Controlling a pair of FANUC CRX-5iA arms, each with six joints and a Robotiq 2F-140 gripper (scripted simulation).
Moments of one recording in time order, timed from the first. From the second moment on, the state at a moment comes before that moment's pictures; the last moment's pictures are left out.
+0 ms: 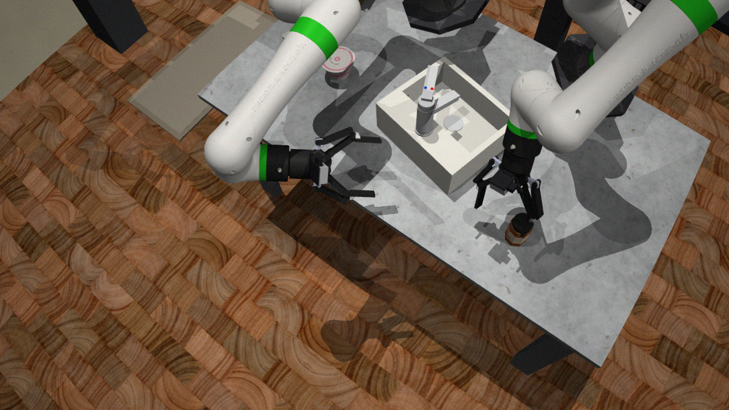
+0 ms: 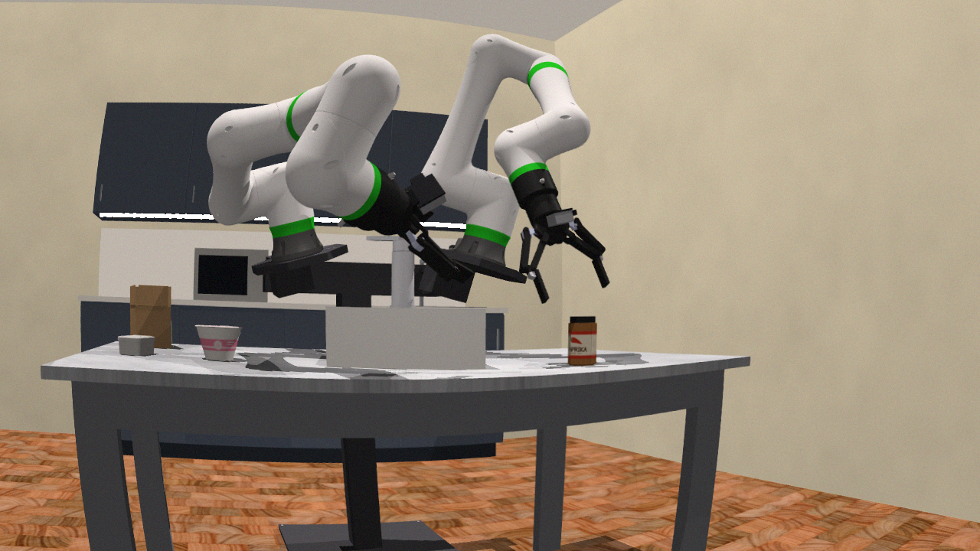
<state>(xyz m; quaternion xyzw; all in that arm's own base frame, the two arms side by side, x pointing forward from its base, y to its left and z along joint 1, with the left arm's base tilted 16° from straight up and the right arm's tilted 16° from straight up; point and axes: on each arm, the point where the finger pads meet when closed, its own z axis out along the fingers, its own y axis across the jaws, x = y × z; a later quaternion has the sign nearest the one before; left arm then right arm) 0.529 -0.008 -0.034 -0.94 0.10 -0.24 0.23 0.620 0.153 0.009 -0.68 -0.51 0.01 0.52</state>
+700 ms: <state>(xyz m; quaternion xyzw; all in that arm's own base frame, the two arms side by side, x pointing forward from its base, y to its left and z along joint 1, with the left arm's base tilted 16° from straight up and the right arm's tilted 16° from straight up) 0.523 0.128 0.014 -0.94 -0.06 -0.19 0.27 0.532 0.245 0.056 -0.60 -0.68 0.05 0.41</state>
